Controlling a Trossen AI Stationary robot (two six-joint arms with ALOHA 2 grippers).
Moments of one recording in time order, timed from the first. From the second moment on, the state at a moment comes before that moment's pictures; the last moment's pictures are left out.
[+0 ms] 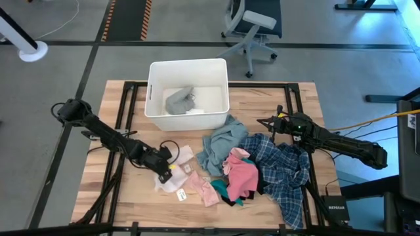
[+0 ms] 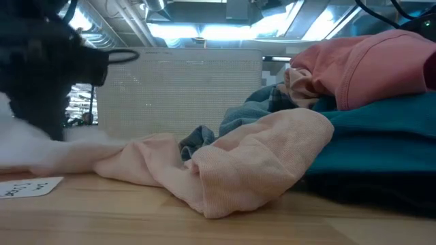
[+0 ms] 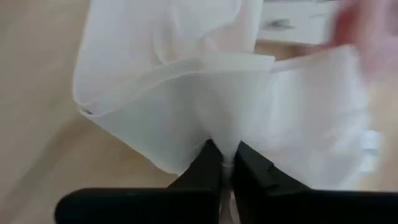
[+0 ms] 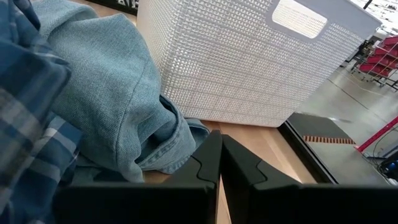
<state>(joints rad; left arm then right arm) -0.47 1.35 0.58 -0.30 -0.15 -1.10 -0.40 0.27 0.01 0.02 -0.06 -0.40</state>
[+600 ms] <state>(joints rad) -0.36 1.34 0.59 0.28 -0.16 -0.62 -0.40 0.27 0.01 0.02 -0.06 -0.40</state>
